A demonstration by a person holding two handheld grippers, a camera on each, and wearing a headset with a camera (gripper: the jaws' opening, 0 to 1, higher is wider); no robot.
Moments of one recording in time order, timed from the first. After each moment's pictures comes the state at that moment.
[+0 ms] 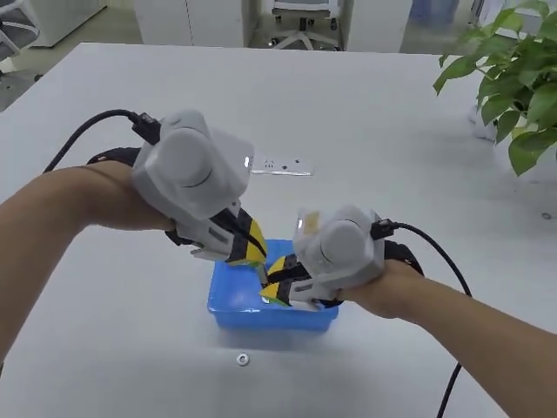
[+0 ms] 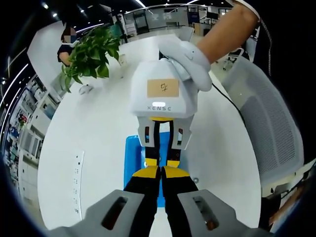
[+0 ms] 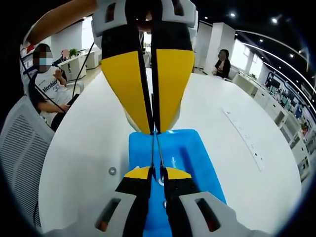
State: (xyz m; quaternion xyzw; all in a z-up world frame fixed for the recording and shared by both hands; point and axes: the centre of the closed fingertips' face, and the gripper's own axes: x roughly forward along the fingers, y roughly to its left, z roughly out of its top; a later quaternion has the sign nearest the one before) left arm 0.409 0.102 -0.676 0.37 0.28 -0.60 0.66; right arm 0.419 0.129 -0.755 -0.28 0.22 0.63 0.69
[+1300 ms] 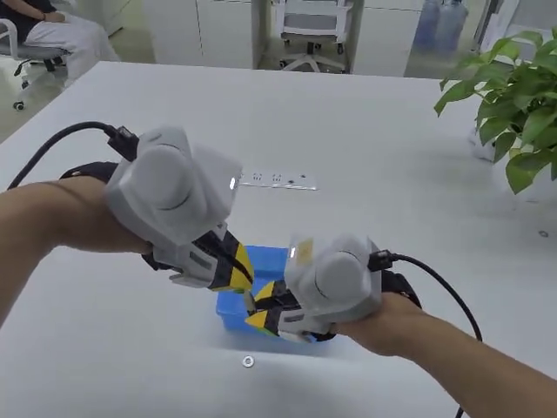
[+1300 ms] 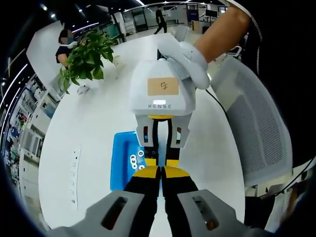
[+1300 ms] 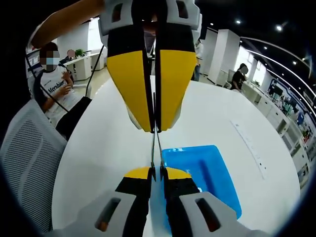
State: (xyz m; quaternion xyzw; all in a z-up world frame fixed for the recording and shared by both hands) left arm 0.357 0.117 -0.663 0.38 0.29 -0.59 0.65; right arm 0.366 0.147 -0.741 -0.28 0.20 0.65 0.68
